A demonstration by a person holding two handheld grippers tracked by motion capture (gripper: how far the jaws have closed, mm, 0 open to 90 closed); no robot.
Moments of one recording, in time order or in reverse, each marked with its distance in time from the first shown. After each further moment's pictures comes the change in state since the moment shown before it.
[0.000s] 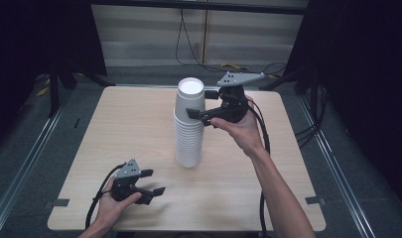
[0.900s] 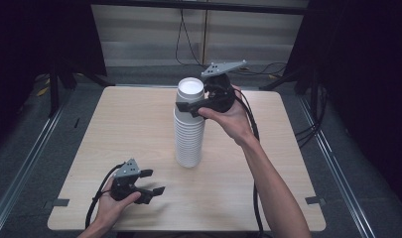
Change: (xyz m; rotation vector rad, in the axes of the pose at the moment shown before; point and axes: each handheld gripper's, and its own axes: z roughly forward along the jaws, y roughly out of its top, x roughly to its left) left arm 0.002 -0.001 -0.001 -0.002 -0.008 -0.016; right arm -0.003 0.021 0.028 0.072 0.008 -0.032
